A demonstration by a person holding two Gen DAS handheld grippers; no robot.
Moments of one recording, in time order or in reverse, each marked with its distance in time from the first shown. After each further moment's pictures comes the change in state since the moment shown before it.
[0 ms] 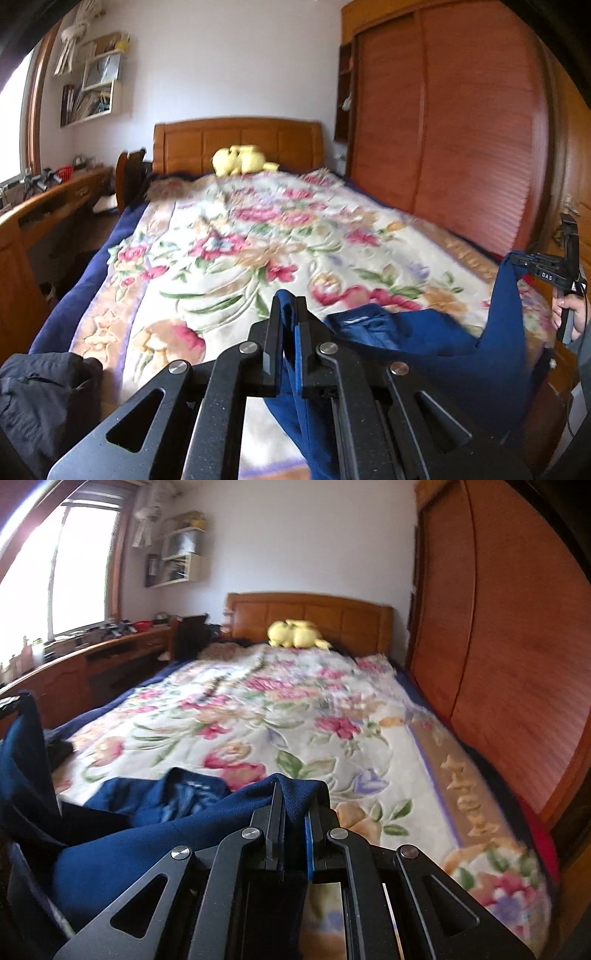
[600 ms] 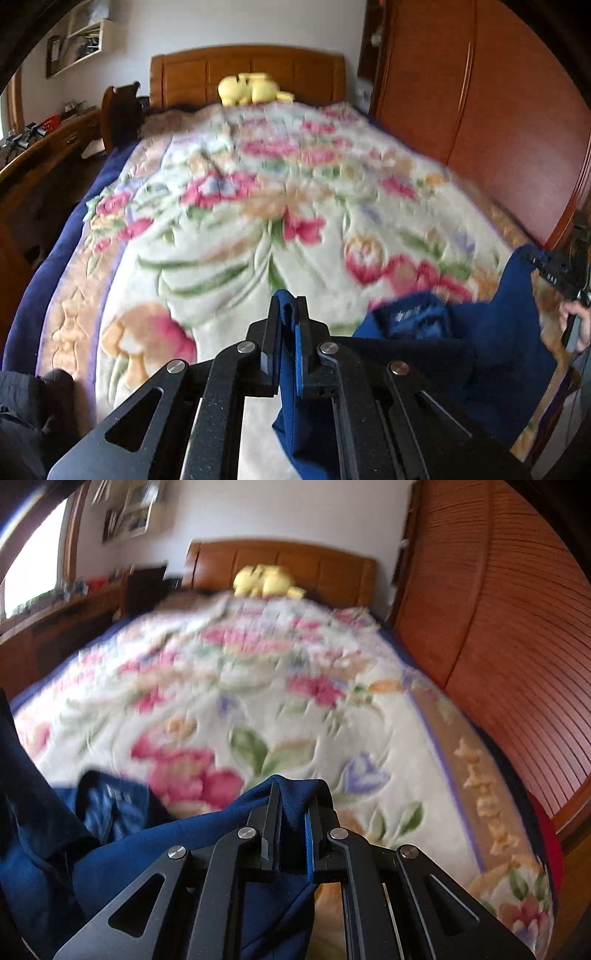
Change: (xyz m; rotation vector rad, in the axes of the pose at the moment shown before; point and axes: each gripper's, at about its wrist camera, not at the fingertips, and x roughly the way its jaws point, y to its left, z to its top) left arm 0.146 0.024 0.015 -0.030 0.281 0.026; right arm 0.159 0.049 0.056 -0.028 0.220 -0.120
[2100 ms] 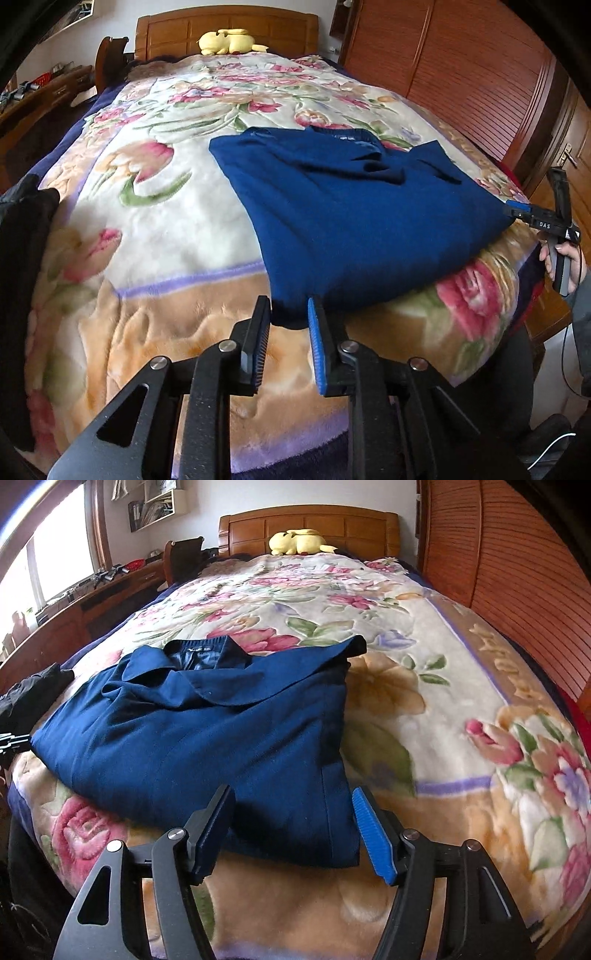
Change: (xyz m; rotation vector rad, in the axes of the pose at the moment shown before) left arm -0.097 -0.031 -0.226 -0.001 0.136 -0.115; right arm -0.115 -0.028 -0.163 0.079 0.114 0.223
